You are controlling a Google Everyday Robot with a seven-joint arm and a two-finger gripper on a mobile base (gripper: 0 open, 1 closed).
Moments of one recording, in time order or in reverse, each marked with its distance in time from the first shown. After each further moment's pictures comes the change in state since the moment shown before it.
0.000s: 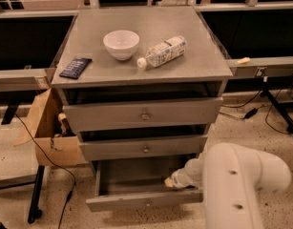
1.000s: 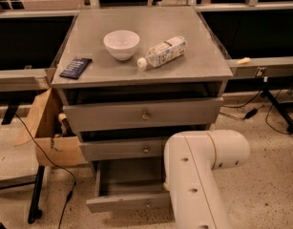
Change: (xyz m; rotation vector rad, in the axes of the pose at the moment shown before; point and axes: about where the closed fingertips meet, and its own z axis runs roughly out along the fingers) arm 0.019 0.010 0.024 0.083 0.231 -0.273
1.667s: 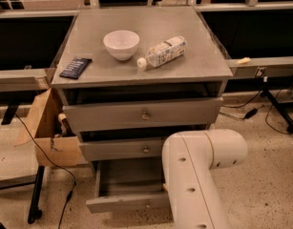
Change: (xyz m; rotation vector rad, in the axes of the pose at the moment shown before) arm 0.003 0.003 0.003 -0.006 0.022 -0.035
